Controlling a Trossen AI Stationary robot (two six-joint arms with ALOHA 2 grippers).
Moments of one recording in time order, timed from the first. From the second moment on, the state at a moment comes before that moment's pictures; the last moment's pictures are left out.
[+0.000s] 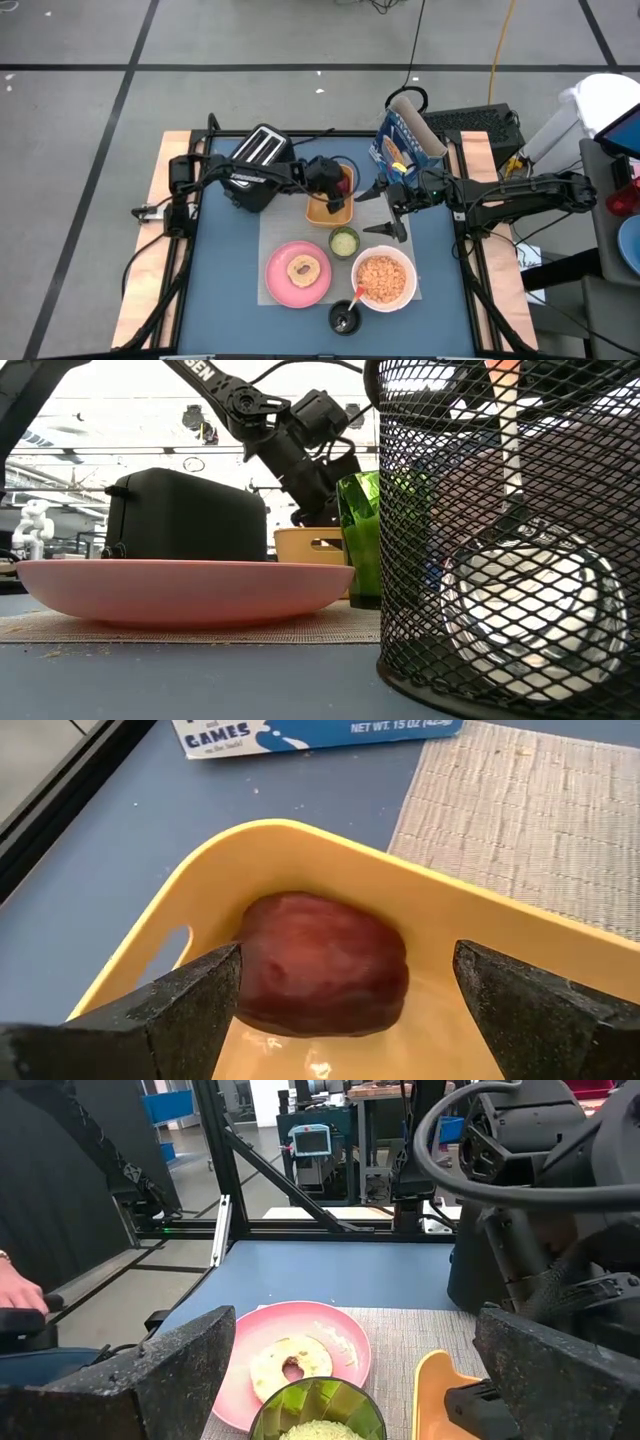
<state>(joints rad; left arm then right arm) 0.21 1.98 1.31 -0.09 -0.15 -0.07 -0.07 1.02 0.55 0.30 -0.32 0.06</state>
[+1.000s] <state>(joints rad) 0.22 2.04 1.31 -0.07 -0.15 -0.04 -0.07 1.02 0.55 0.30 -0.32 0.06</state>
